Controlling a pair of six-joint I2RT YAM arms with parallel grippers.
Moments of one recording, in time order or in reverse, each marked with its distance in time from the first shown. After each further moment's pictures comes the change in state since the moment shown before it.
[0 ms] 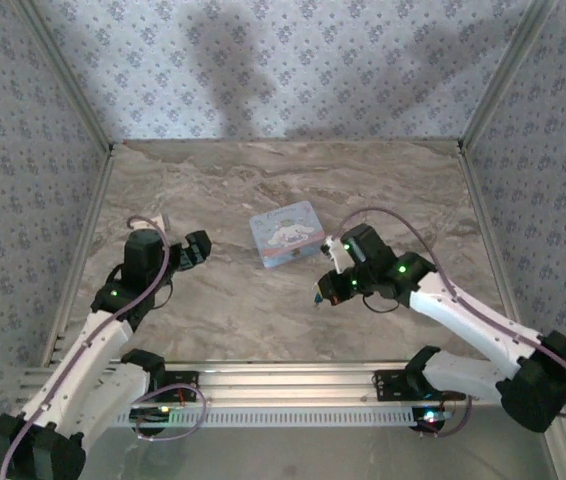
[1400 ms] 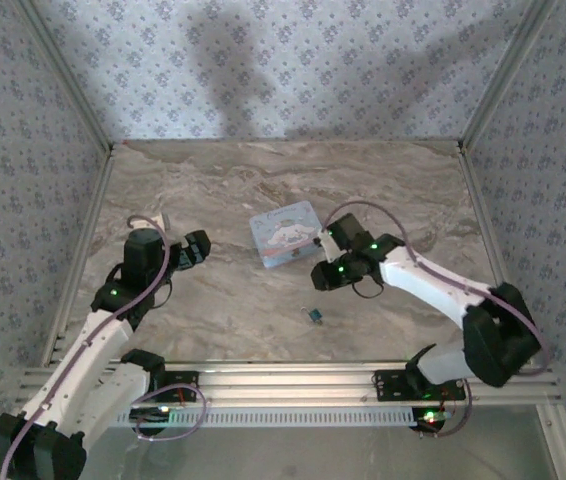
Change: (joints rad) left arm 0.005 0.035 0.035 0.003 0.003 0.039; right arm -0.158 0.100 0.047 0.138 0.106 -0.069
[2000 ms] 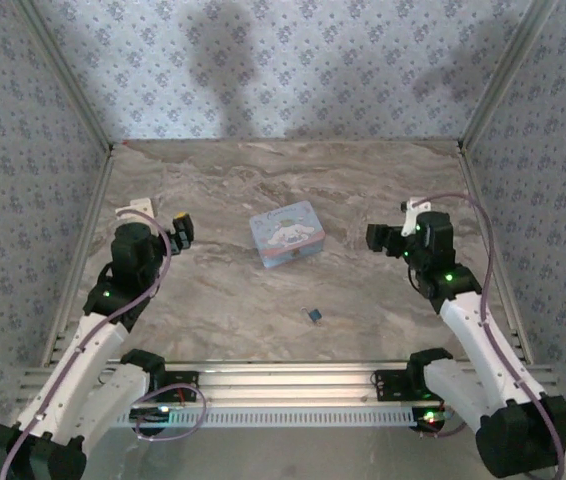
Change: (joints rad) left arm 0.004 -0.037 0.009 0.153 -0.295 0.299; right arm -0.436 -0.397 -0.286 0.397 0.193 -0.082
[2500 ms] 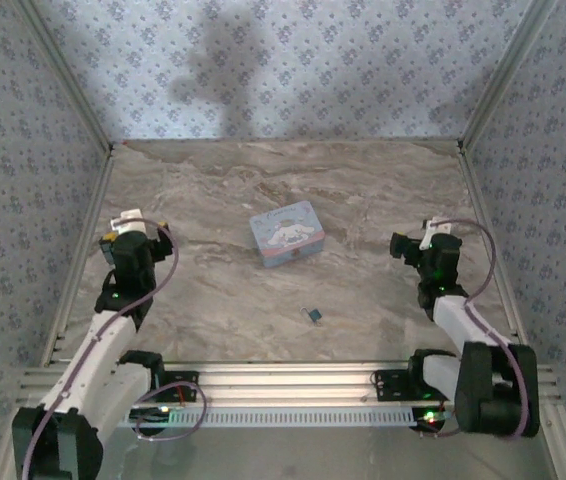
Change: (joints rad) left arm 0.185 0.121 -0.217 0.266 -0.085 0.155; right arm -0.224 0.298 -0.311 0.671 0.016 -0.094
